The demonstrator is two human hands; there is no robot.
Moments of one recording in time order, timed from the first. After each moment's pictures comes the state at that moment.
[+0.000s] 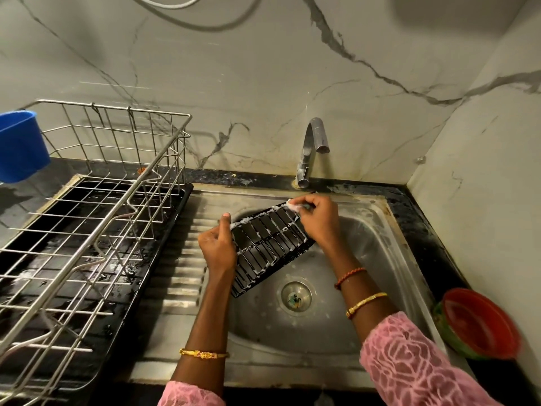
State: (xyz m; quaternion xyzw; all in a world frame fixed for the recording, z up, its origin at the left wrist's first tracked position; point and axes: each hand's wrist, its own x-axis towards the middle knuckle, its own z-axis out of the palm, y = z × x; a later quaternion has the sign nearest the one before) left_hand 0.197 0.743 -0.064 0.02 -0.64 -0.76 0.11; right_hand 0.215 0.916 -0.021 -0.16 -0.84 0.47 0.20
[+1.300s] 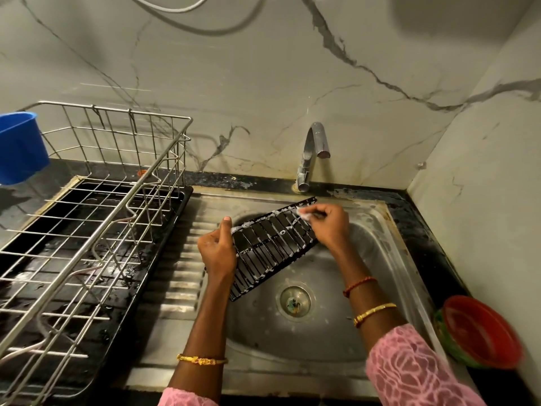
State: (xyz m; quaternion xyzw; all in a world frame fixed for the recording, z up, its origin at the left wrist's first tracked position) left_hand 0.195 0.744 -0.062 0.01 -0.65 -0.75 0.12; right_hand 0.215 0.939 -0.035 -0.18 -0.83 0.49 0.19
